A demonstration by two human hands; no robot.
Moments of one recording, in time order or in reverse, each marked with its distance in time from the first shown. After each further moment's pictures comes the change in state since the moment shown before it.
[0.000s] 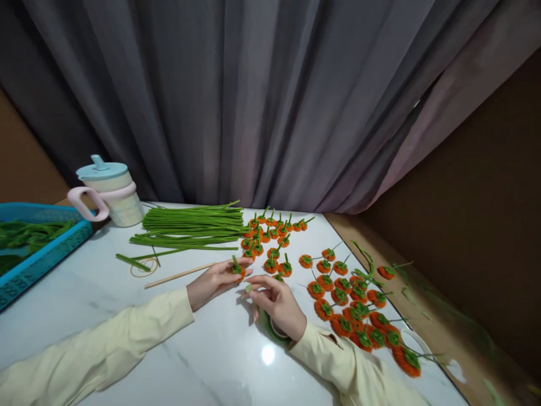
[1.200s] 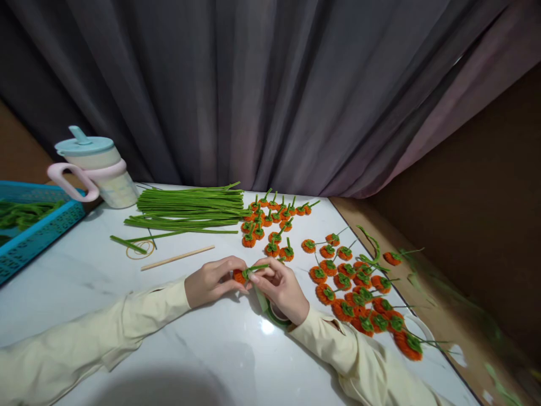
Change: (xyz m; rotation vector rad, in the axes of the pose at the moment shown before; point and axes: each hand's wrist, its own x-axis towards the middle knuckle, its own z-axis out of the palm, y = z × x) left_hand -0.013 -0.019 -0.013 0.998 -0.071 0.601; right_hand -0.003 -0.007 -0.001 0.056 0.006 0.011
